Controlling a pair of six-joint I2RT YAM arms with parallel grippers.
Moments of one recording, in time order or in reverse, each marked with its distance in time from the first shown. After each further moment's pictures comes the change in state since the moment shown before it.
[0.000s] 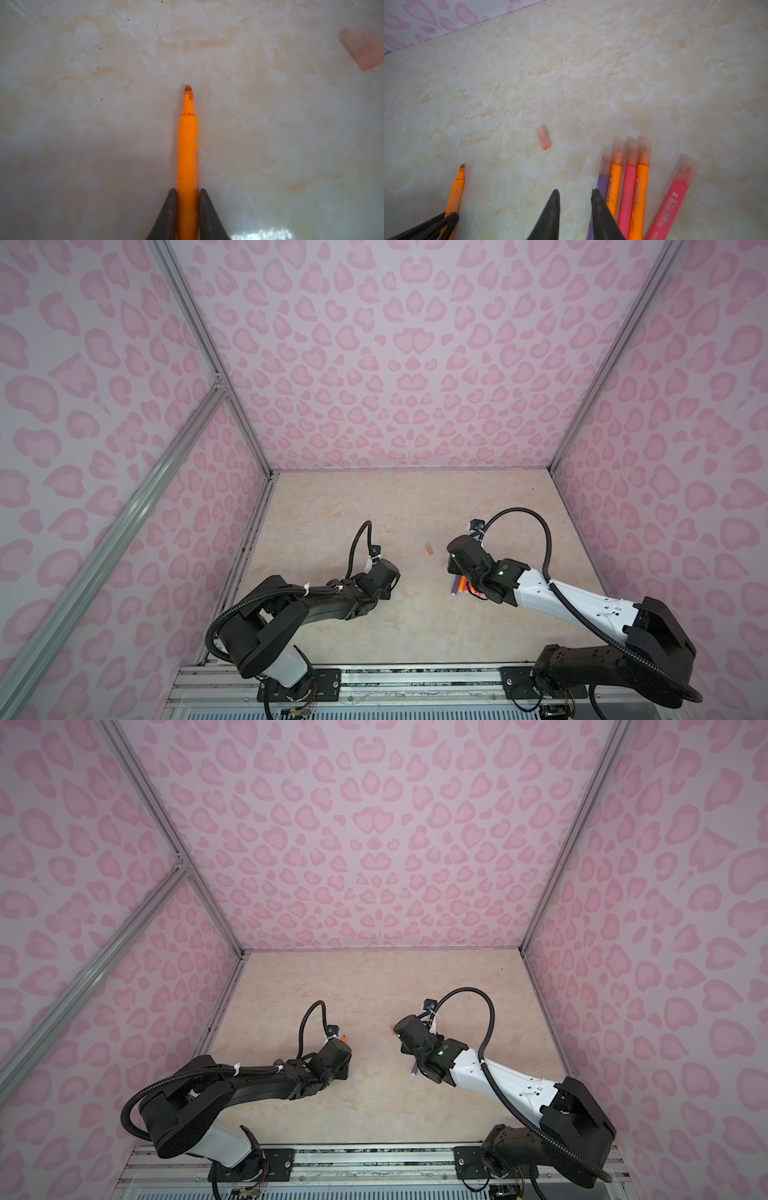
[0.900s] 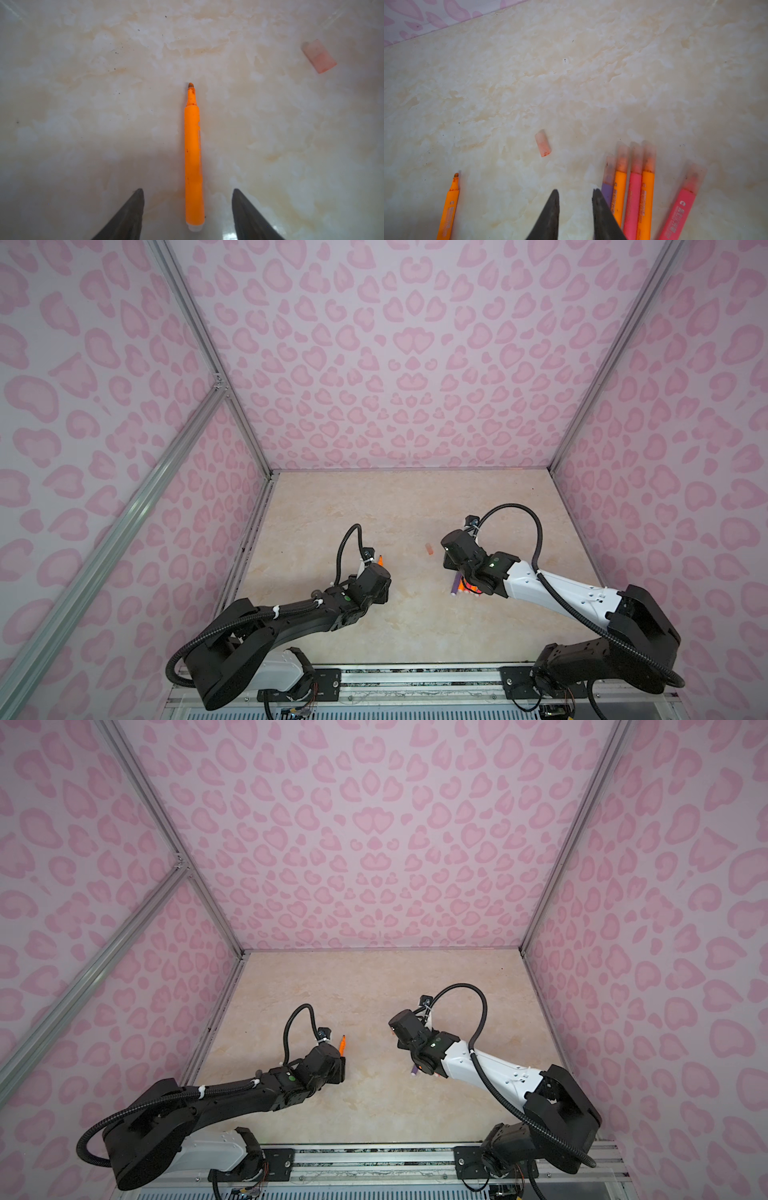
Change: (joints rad) left arm -0.006 -0.164 -0.060 -0.051 0.019 0.000; right arm -0.010 0.085 0.075 -0.027 0.006 0.002
